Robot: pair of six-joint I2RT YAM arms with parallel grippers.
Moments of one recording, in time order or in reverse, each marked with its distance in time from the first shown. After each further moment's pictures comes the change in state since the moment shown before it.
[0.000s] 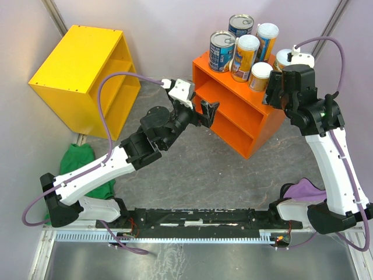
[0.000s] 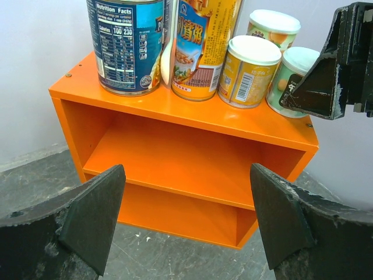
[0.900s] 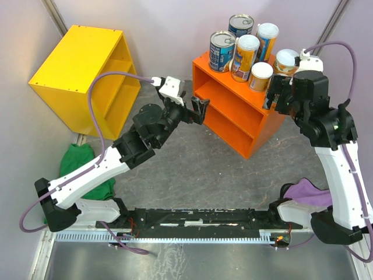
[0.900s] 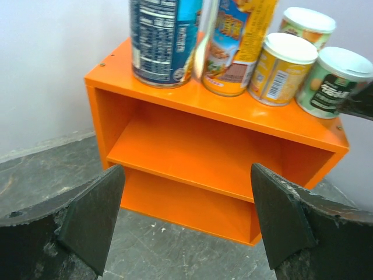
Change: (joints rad) left arm 0.056 -0.036 -0.016 -0.047 0.001 -0.023; right arm 0.000 -0.072 0.000 -0.029 -0.058 -0.007
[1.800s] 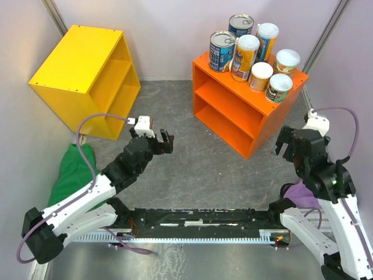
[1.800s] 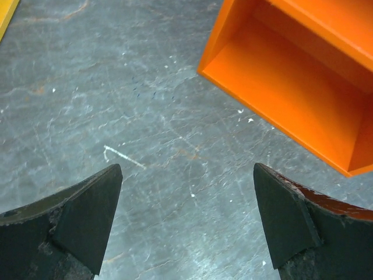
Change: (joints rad) left arm 0.223 -0.341 -0.637 -0.074 -0.034 -0.249; right arm 0.000 -0.484 -0.611 -0.014 0.125 0.106
